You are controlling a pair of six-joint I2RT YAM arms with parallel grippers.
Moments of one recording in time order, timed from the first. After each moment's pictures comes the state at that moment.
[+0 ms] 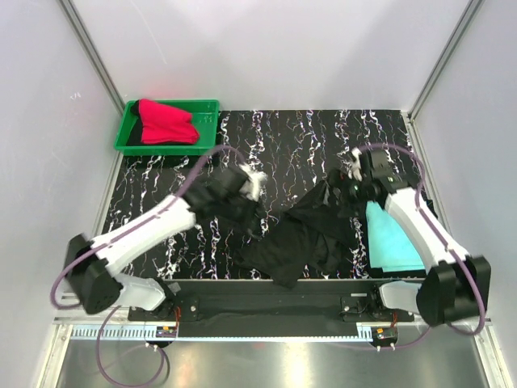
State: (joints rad) left arm -0.75 1.31 1.15 -0.81 0.27 -0.46; right arm 0.22 1.31 1.07 -0.79 -0.37 0.48
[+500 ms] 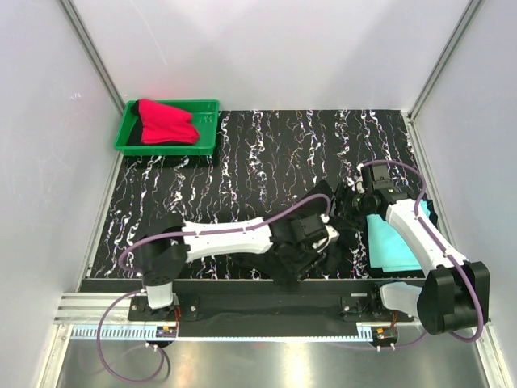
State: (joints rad) left arm -1.26 1.80 1.39 -0.74 0.14 -0.37; right arm 0.17 1.21 0.86 -0.74 -0.39 0.55
